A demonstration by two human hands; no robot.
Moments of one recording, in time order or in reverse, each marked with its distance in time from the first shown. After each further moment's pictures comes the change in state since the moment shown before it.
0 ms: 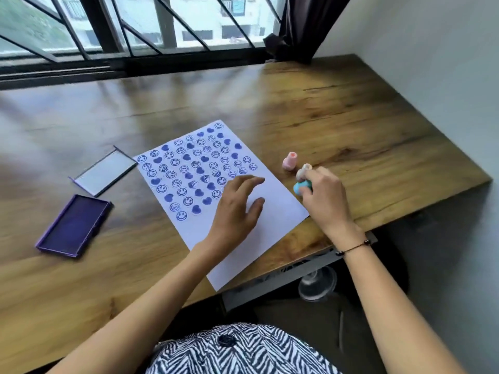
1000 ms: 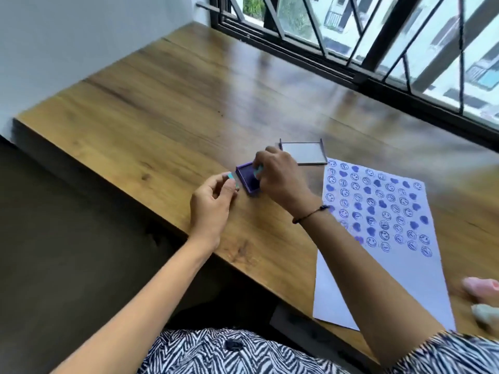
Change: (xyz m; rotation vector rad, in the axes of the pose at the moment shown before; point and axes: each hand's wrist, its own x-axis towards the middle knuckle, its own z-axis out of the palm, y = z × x) left_hand -0.136 -0.068 -0.146 -0.442 1.224 -0.677; right_hand -0.015 -0.292 0.110 0.176 -0.550 -1.075
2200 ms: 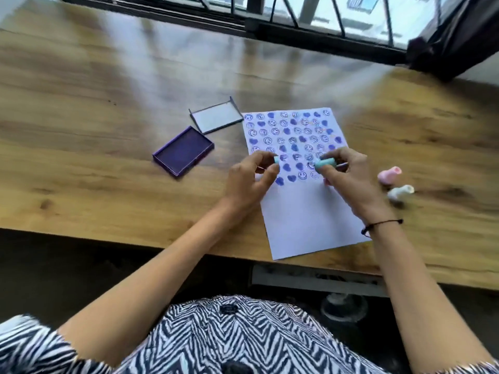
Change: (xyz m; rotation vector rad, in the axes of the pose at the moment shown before) left_hand -0.051 0.001 0.106 0.421 -0.788 0.371; right_hand -0.184 0.103 -0.059 0.450 0.443 0.821
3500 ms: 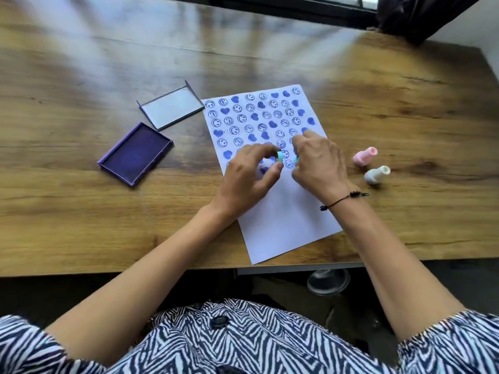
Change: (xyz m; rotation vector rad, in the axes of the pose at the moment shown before) left_hand 0.014 0.007 0.036 0.078 -0.114 0.222; right_hand 0.013 -0.007 0.012 -0.841 -0.046 -0.192
